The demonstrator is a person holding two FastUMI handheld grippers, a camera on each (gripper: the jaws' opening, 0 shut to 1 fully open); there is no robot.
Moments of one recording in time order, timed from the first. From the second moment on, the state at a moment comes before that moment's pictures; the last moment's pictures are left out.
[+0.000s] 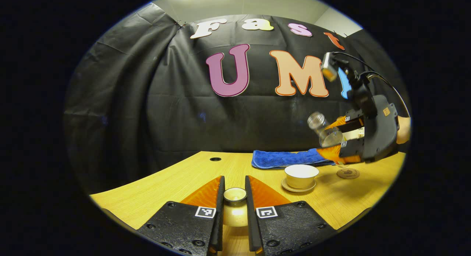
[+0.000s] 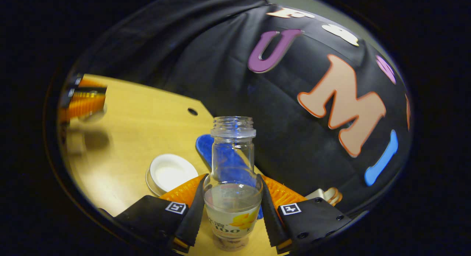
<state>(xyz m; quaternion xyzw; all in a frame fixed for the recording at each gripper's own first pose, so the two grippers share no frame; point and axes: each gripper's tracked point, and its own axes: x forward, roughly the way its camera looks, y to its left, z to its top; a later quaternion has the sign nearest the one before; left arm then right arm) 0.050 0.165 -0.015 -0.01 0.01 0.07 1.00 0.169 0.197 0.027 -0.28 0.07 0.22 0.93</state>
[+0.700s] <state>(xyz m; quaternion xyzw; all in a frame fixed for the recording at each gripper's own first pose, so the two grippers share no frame) 0.050 0.165 -0.015 -0.01 0.01 0.07 1.00 0.169 0.139 0.043 -0.01 0.02 0.07 1.00</state>
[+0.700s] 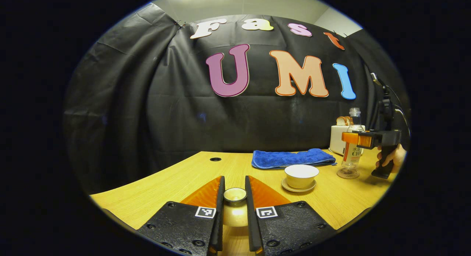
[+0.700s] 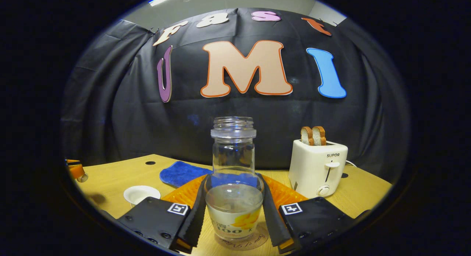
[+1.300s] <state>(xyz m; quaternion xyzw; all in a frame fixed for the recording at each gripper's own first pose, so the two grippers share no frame) 0.050 0.165 -0.015 -0.01 0.01 0.07 1.00 0.172 0.126 0.020 0.01 0.02 0.04 1.00</state>
